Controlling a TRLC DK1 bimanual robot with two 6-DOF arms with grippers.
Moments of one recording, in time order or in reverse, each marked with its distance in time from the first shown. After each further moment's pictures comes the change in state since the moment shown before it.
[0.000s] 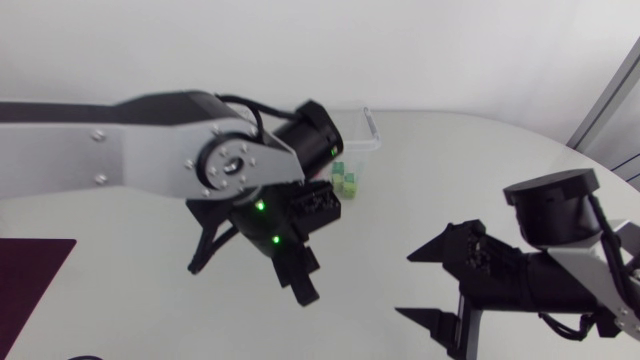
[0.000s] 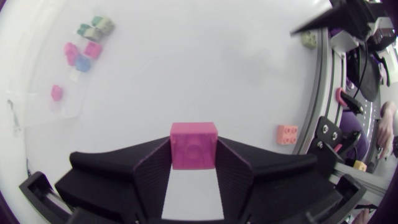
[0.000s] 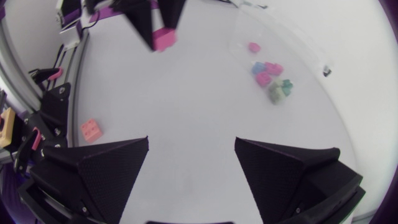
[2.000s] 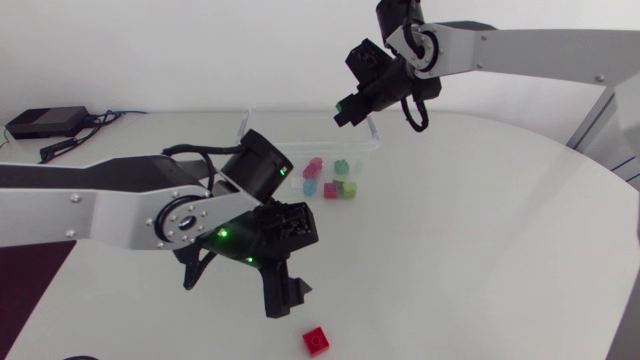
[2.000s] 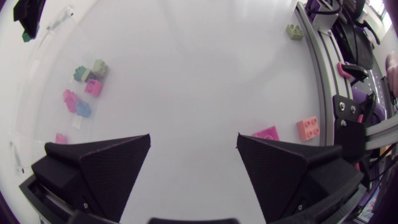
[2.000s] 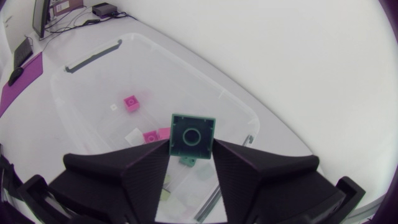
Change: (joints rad) left arm 0.103 -0.091 -0.306 0.430 0.174 0.328; right arm -0.056 1.120 1.301 -0.005 0.307 0.278
